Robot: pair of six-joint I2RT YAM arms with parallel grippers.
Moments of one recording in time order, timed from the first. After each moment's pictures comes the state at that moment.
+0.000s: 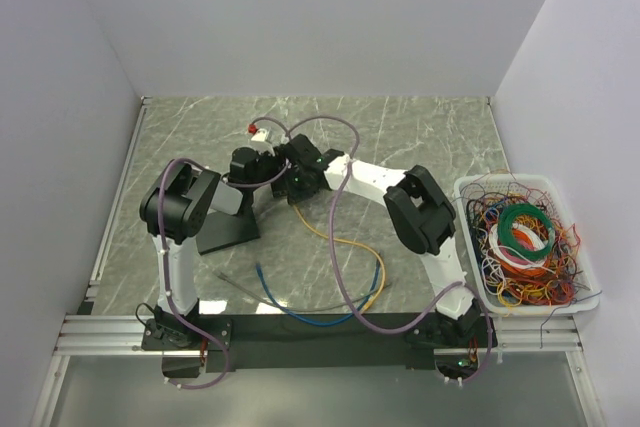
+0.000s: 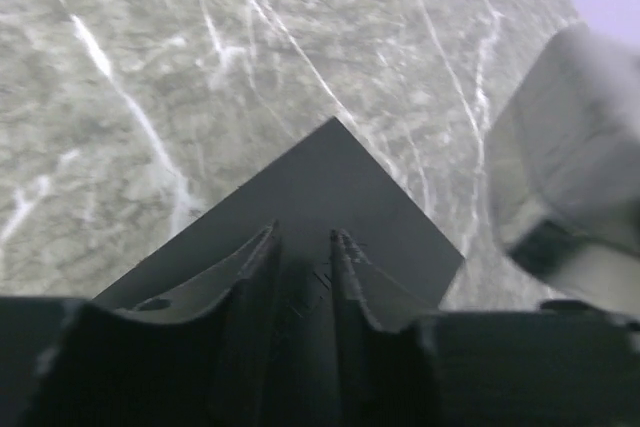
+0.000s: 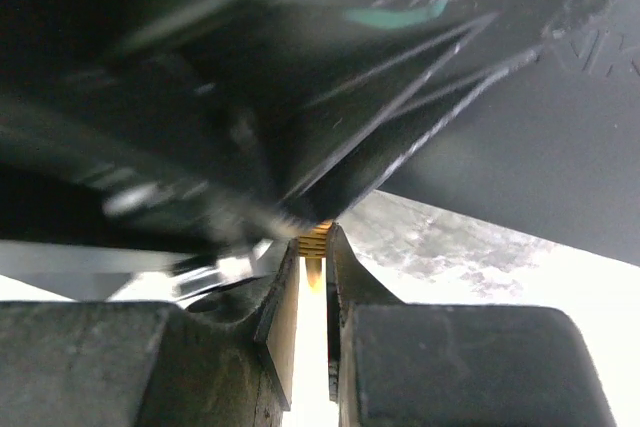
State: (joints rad) left arm -0.35 2.05 0.86 0.94 0.36 -0.45; right arm 0.77 2.17 1.67 -0.48 -0.05 0.43
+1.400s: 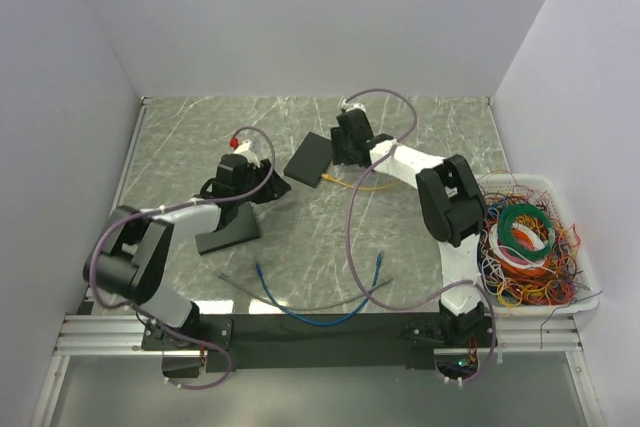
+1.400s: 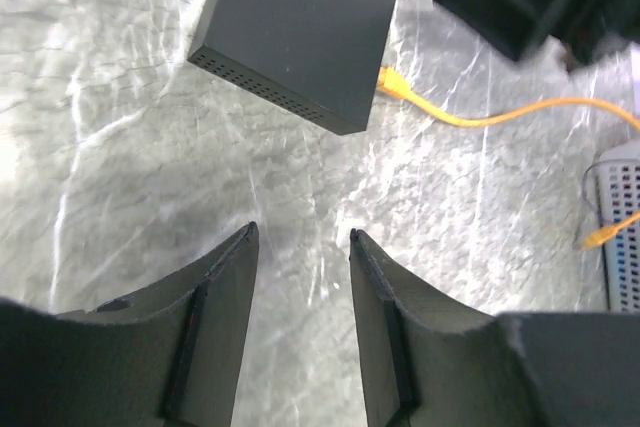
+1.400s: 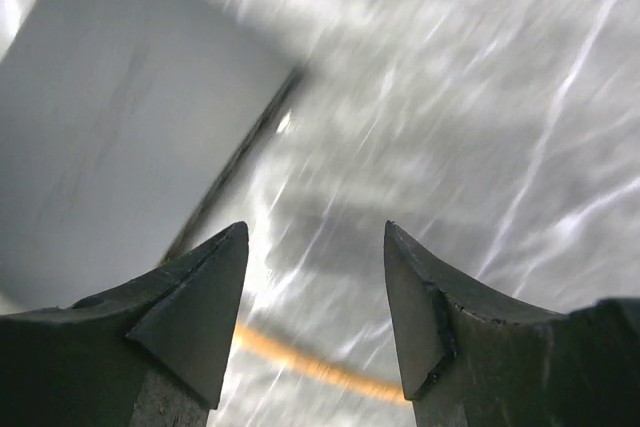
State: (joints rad) left arm -0.38 1.56 0.69 0.36 0.23 -0.62; right arm 0.50 2.05 1.46 -0.21 0.23 0.28
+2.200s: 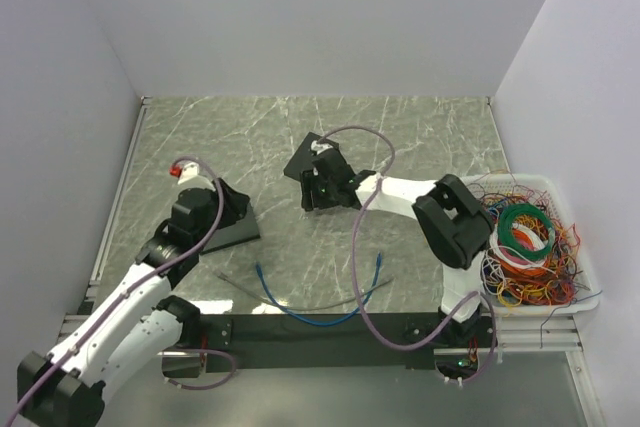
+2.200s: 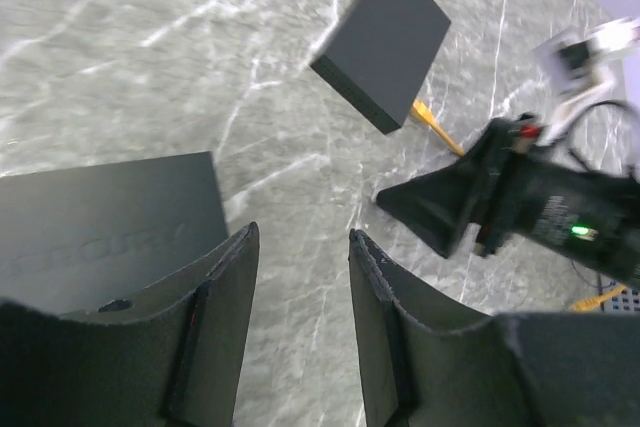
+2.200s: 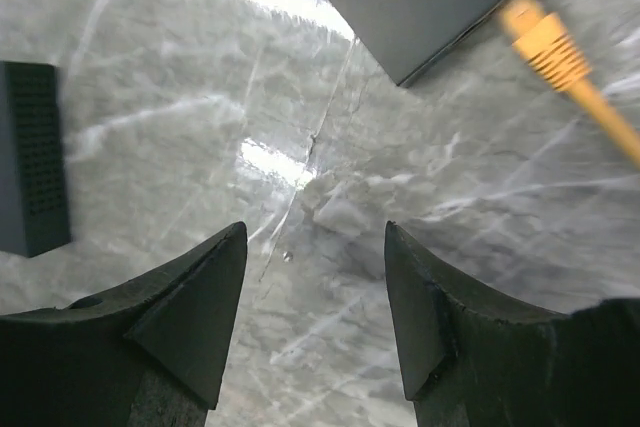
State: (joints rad) left arm -0.44 0.78 0.53 -0.17 -0.19 -0.71; right arm 0.72 1.88 1.17 -0.11 -0.01 0.44
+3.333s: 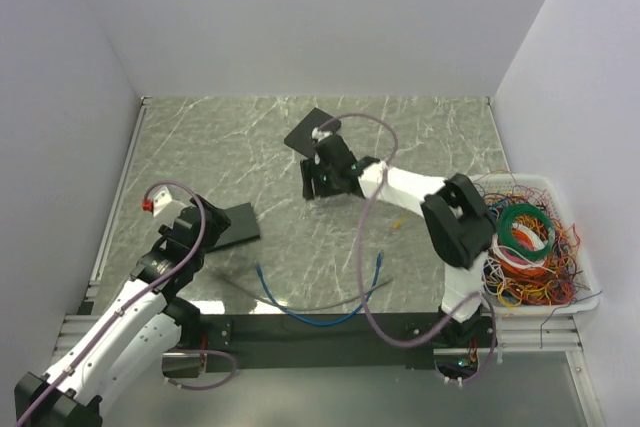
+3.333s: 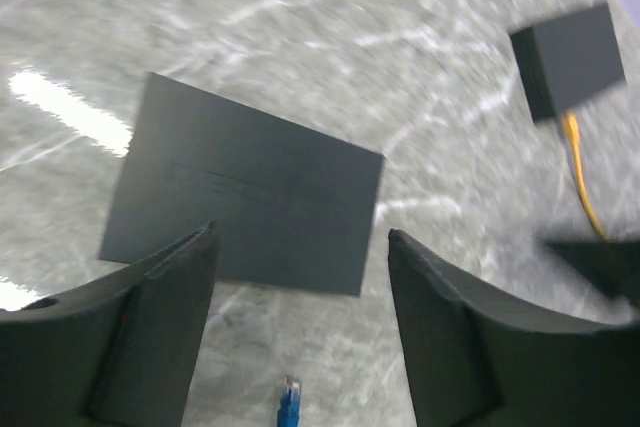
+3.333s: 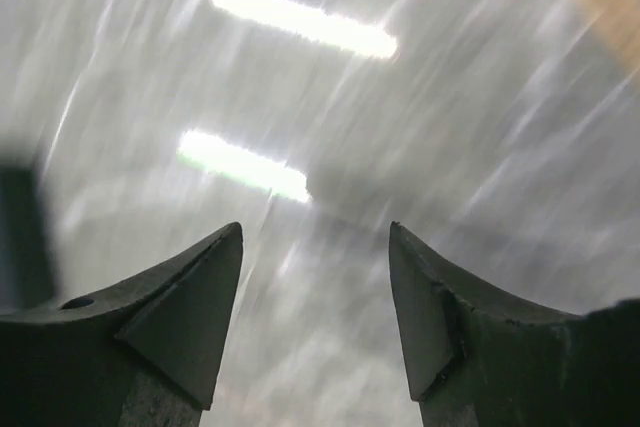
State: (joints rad) left arm -0.45 0.61 0.44 -0.45 -0.53 -0.98; right arm 0.66 1.96 1.38 -0.28 0.01 0.41
